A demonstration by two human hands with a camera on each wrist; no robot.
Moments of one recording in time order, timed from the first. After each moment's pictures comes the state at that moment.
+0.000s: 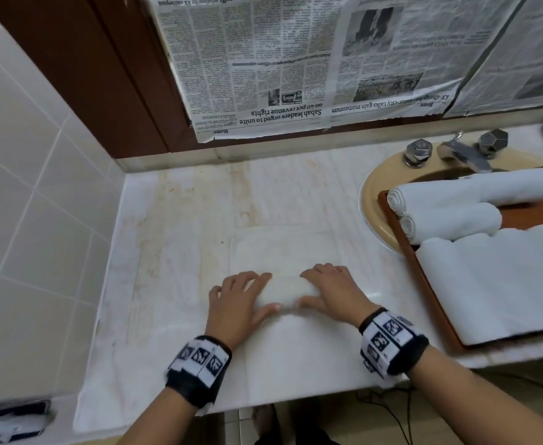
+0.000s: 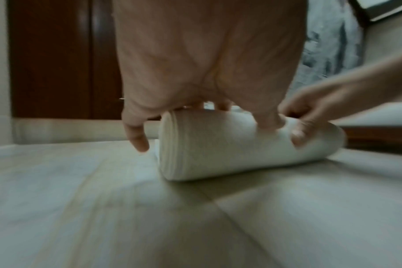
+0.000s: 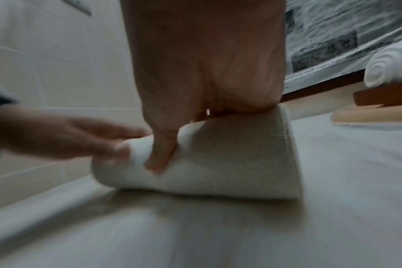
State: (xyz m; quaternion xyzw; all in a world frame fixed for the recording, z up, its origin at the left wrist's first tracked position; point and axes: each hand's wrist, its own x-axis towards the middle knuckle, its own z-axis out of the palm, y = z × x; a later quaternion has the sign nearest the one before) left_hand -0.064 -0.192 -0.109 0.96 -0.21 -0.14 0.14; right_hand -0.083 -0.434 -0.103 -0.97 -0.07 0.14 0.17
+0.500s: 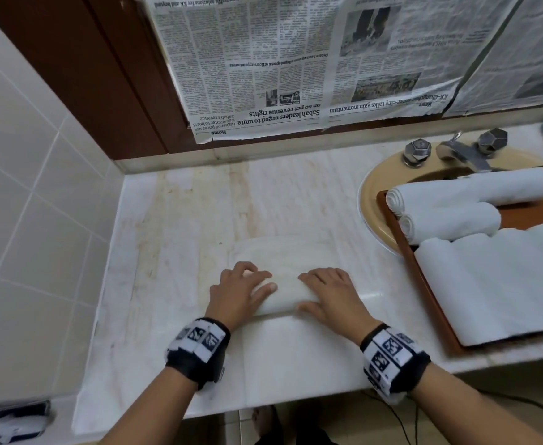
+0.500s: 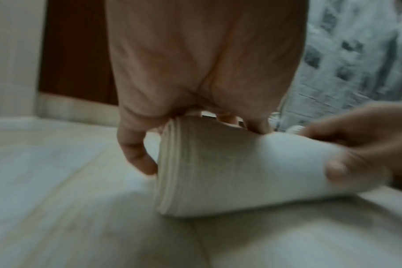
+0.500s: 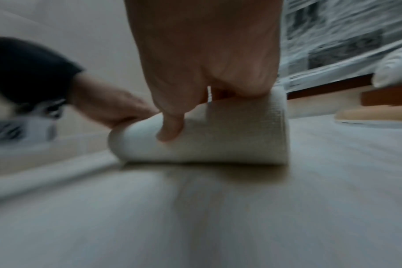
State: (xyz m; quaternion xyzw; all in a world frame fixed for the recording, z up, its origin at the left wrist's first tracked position) left_hand -0.036 -0.201 -0.105 0.94 -0.15 -0.24 0.21; right_hand -0.104 -0.433 -0.116 -0.98 -0.08 0.01 0.19
